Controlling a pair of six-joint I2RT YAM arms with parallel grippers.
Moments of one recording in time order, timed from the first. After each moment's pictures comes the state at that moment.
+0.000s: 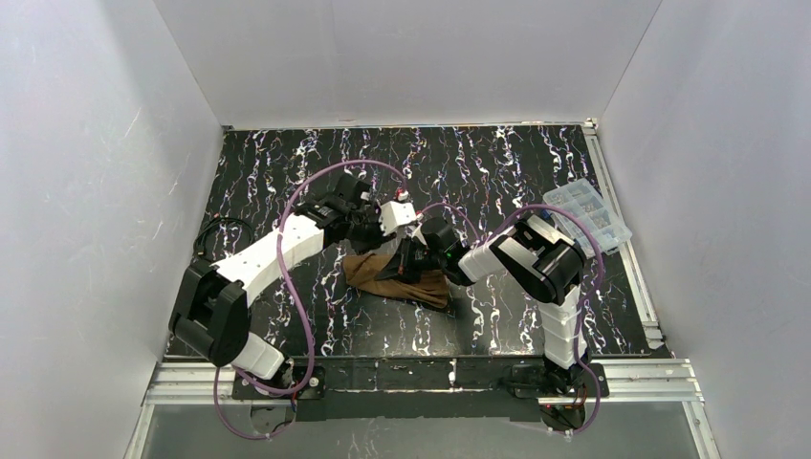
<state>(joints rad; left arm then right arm) -0.57 1.49 1.09 -0.53 0.24 0.68 0.80 2.02 0.85 0.62 -0.55 1.17</state>
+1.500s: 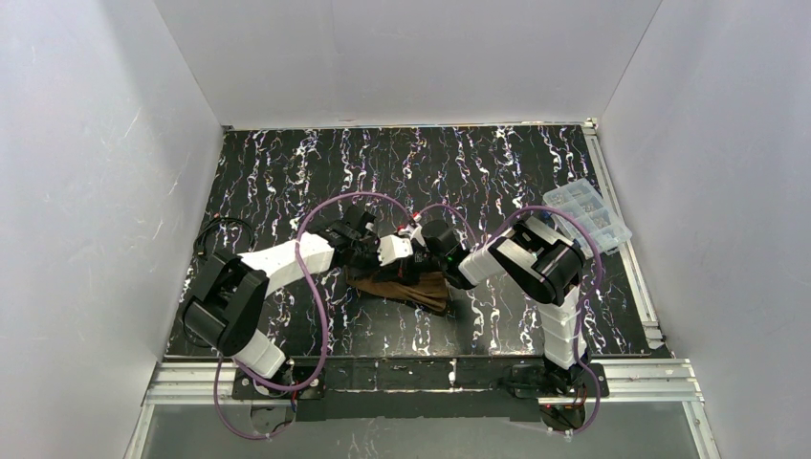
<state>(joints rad) -0.60 1.56 0.84 -0.40 0.19 0.75 0.82 2.02 0.83 0.71 -0.57 1.17</state>
